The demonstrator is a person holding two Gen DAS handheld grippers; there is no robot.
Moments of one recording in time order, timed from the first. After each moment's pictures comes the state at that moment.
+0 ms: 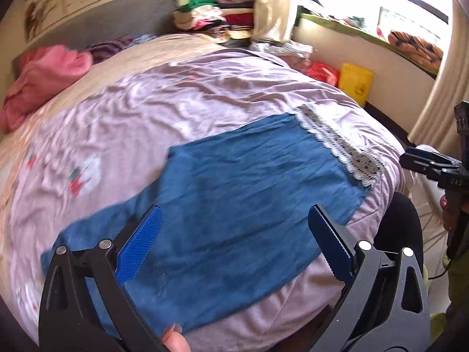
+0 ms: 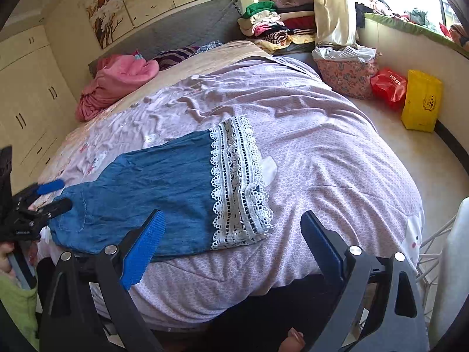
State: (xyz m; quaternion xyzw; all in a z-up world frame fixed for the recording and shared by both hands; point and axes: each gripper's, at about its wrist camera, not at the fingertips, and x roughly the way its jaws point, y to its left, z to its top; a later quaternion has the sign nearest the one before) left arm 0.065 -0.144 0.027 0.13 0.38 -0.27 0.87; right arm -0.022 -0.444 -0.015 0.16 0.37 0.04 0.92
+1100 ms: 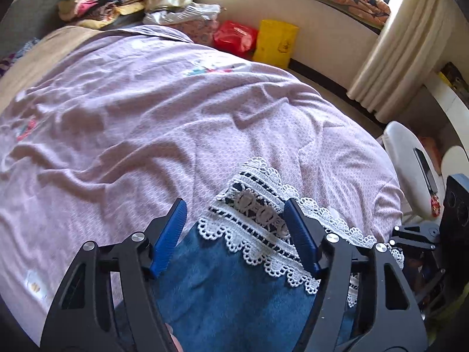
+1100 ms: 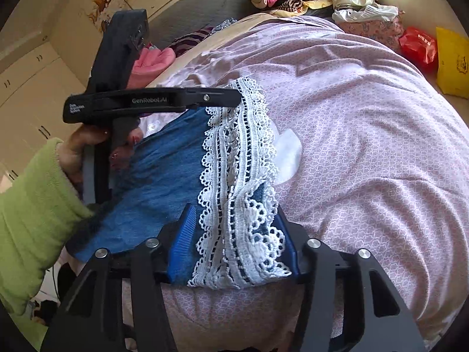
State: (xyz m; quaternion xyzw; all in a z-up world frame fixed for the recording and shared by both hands) left arm 0.228 -0.351 -0.039 0.18 0.45 -0.48 0.73; right arm 0.040 -0.465 -0.081 0.24 0.40 0.13 0.88
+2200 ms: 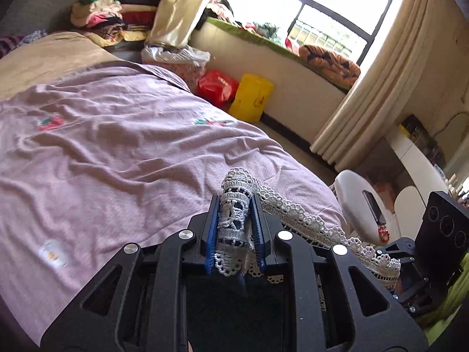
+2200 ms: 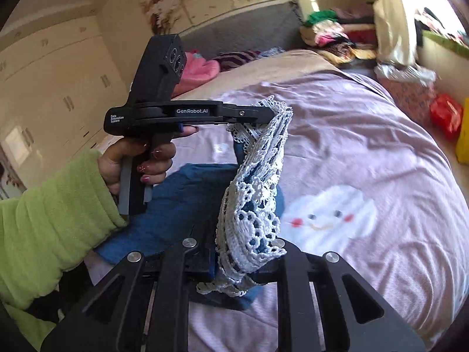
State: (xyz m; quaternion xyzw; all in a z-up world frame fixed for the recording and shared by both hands) left arm 0.224 -0.227 0.027 0.01 0.38 -0.53 0.75; right arm 0.026 -0.371 0.011 0.13 0.32 0.18 0.92
